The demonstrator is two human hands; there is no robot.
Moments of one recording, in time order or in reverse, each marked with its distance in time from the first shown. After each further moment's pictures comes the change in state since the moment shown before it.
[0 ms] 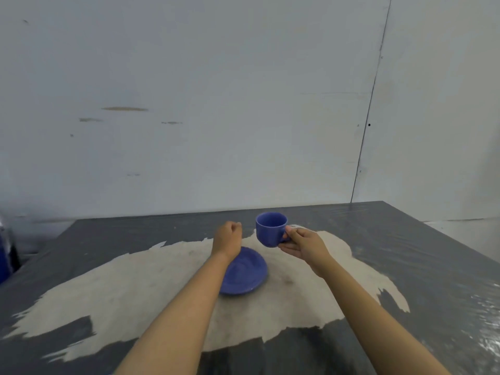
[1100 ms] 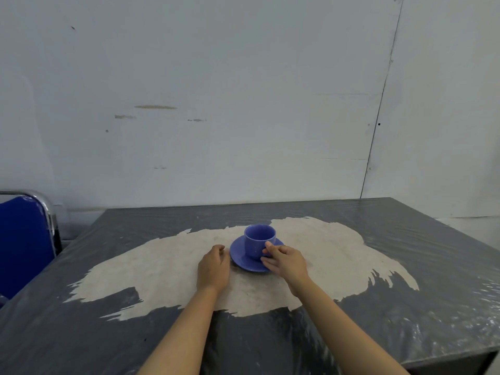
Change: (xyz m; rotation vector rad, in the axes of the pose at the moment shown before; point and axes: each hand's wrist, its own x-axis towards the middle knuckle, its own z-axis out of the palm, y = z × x) left_hand -0.074 -0.097 -0.057 0.182 0.116 0.009; right_hand -0.079 0.043 0.105 0.011 0.109 0.079
